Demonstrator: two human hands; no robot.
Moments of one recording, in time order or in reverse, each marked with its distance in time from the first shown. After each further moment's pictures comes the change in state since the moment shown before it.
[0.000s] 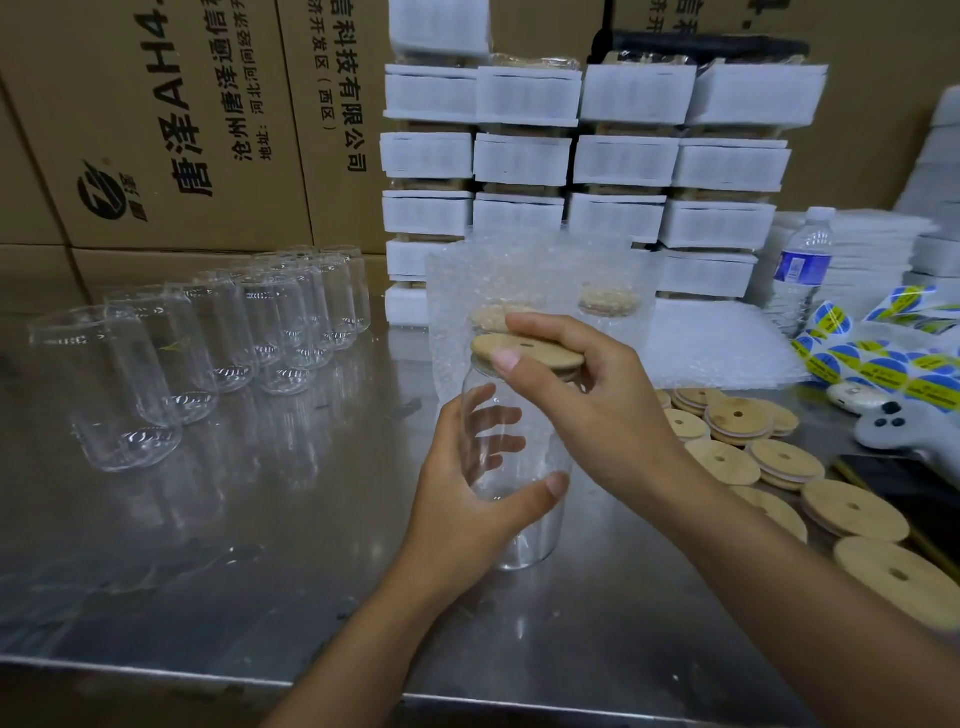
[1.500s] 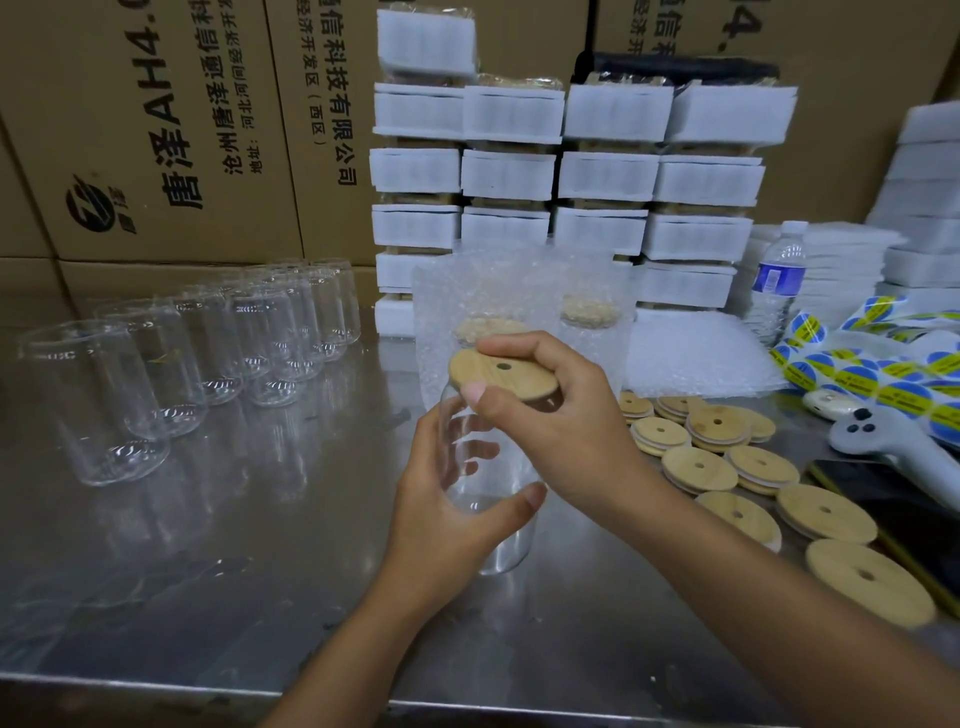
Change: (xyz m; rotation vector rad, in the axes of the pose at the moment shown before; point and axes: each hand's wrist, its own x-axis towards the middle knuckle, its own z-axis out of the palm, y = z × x) left_hand -0.006 0.004 -0.003 0.056 0.049 0.073; right_hand -0.005 0.001 0.009 0.058 0.000 0.042
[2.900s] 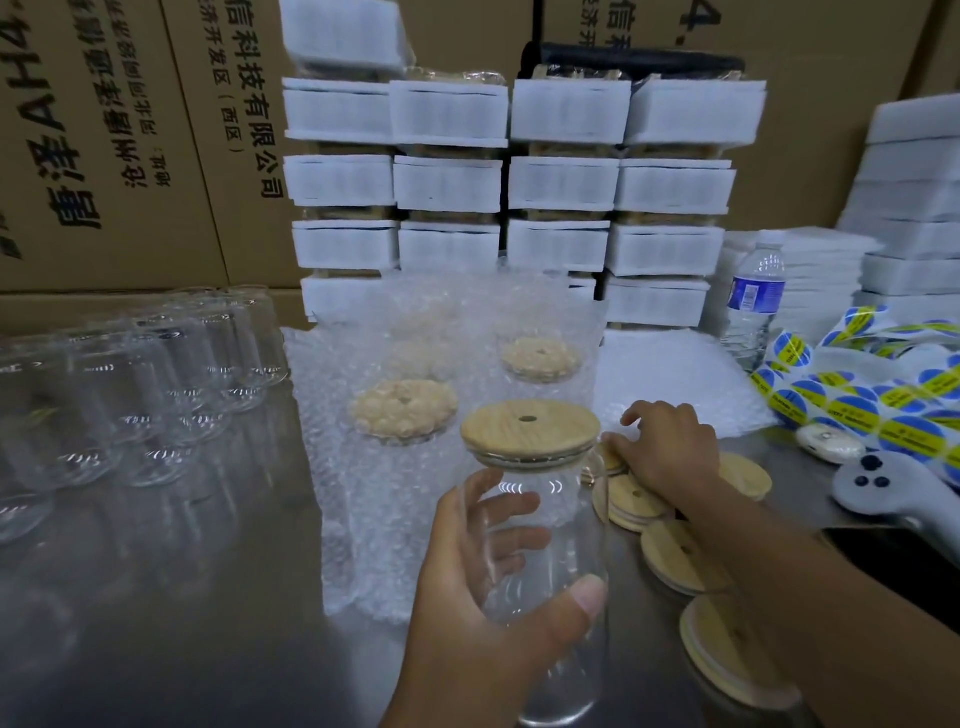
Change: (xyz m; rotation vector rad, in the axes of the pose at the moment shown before) left_hand 0.035 -0.012 0.077 -0.235 -0.054 -0.216; right_hand 0.115 0.186 -0.168 -1.254 0.229 0.401
